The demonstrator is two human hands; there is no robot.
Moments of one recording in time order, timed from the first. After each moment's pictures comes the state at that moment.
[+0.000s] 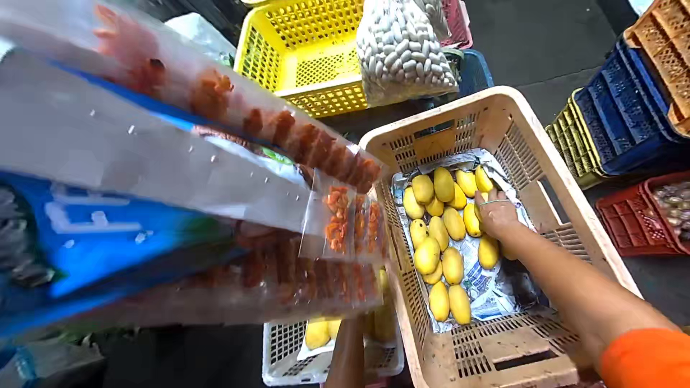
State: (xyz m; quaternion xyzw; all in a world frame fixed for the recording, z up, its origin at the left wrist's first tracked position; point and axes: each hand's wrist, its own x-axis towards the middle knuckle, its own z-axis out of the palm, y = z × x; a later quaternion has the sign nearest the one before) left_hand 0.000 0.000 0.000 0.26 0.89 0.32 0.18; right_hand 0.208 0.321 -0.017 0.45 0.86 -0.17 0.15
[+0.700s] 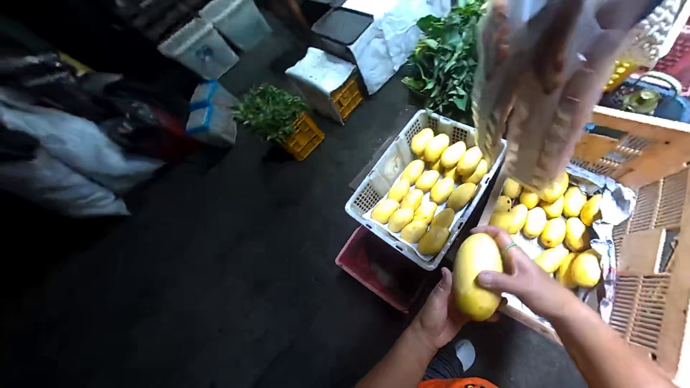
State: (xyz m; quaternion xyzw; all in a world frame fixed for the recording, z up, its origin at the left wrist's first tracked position) left_hand 0.230 -0.096 0.112 0.00 0.29 0.83 0.47; right_hand 0.242 0.094 0.170 0.04 0.69 -0.71 0.11
